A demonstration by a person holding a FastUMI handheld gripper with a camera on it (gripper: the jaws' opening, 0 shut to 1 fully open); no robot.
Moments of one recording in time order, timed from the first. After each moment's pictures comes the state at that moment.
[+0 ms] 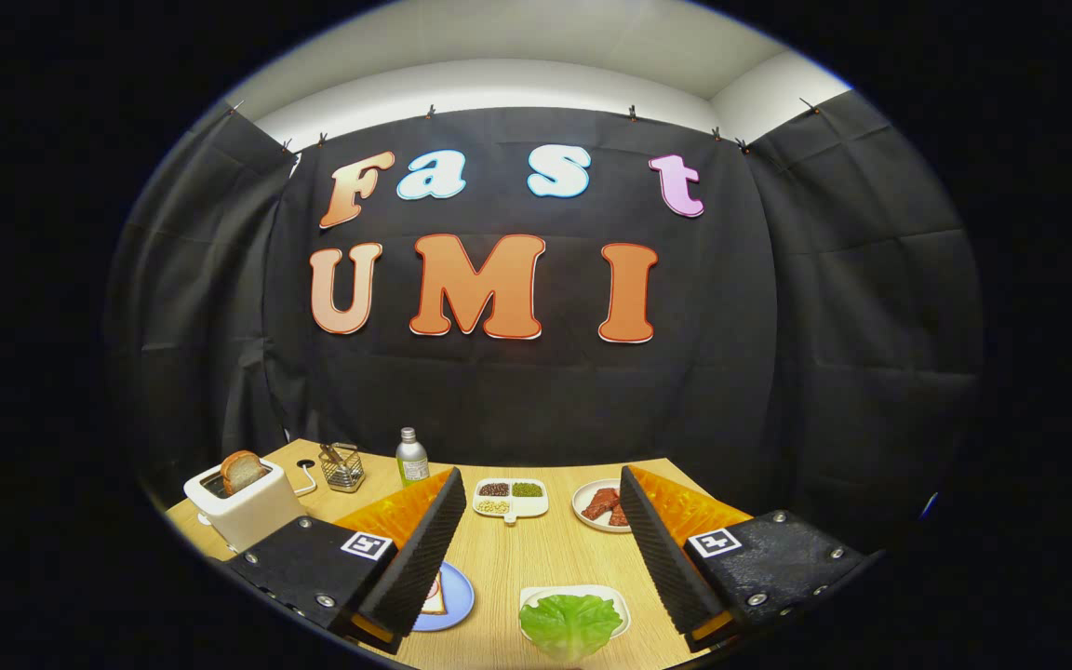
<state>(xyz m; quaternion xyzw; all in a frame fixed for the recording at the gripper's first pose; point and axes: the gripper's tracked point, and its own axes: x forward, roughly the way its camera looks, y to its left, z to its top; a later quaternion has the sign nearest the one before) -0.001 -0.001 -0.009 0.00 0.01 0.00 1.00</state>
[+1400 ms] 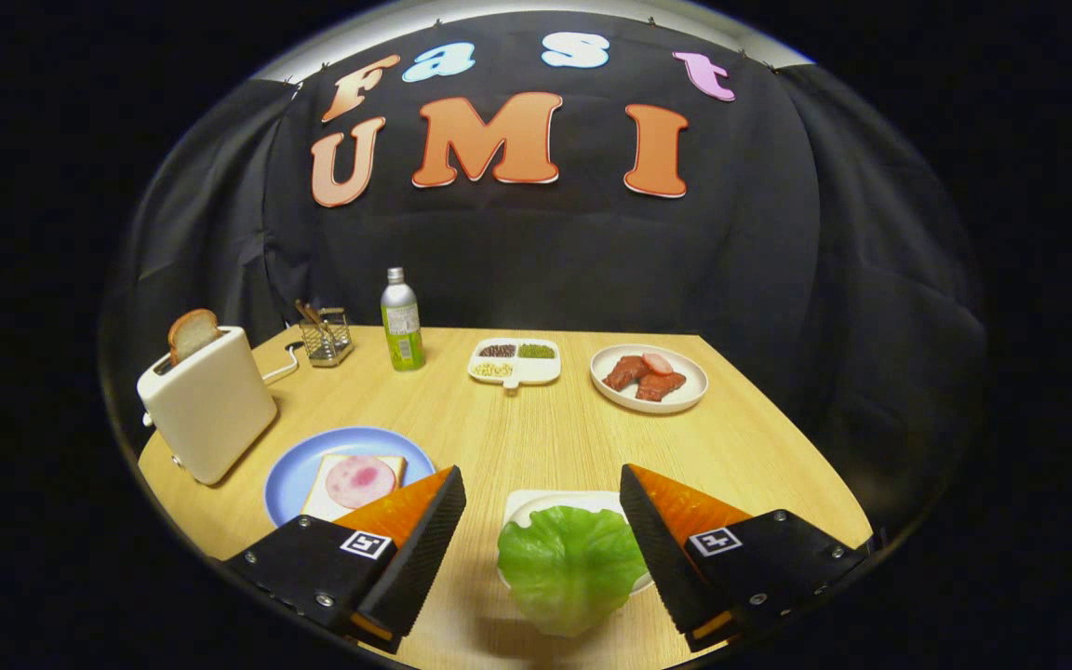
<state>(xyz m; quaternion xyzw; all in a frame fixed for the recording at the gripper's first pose) 0.041 -0.007 -0.218 -0.03 0.21 0.04 0.98</state>
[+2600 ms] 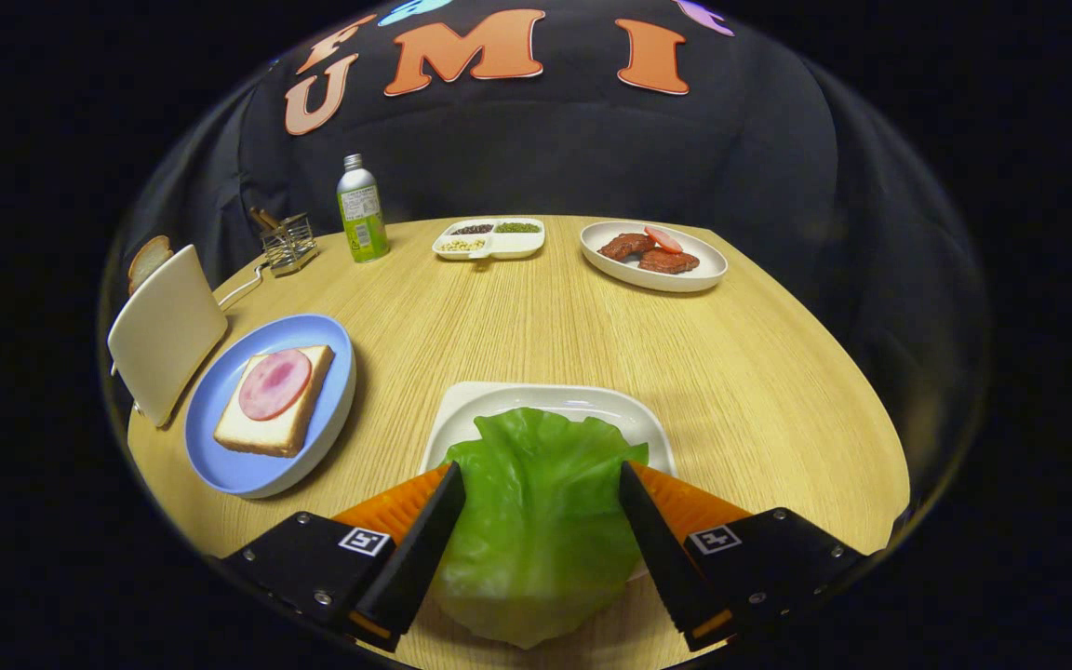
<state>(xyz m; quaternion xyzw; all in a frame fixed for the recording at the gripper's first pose) 0.046 -0.027 -0.322 -0.01 0.34 0.04 0.94</state>
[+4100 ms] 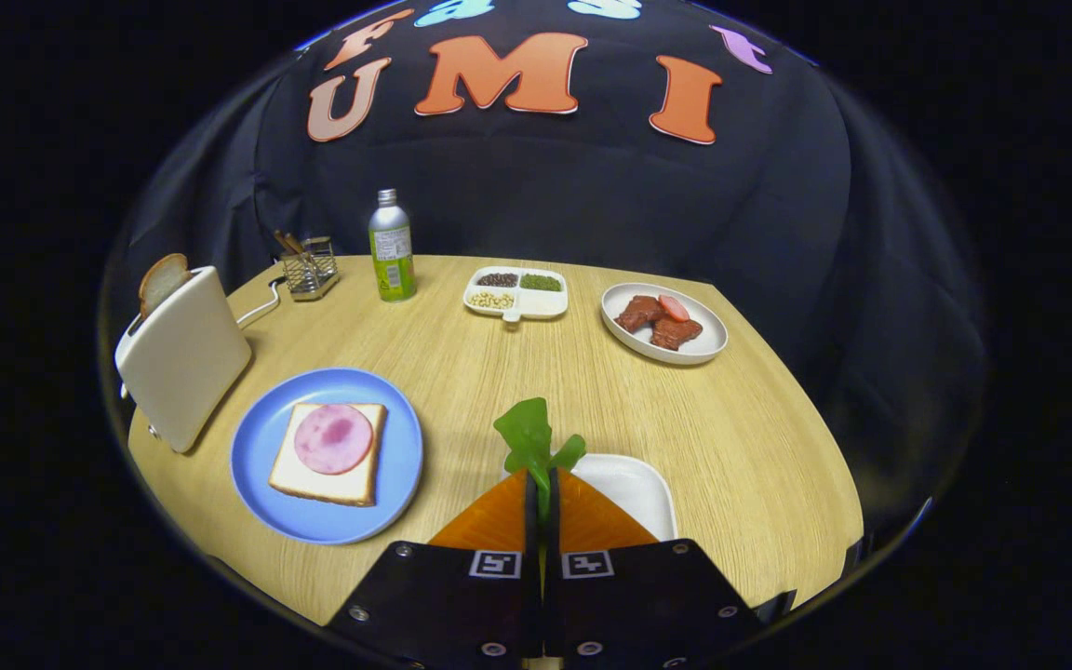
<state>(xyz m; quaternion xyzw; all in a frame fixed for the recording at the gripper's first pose) 0.050 0.024 -0.233 -0.05 0.29 0.04 0.95</state>
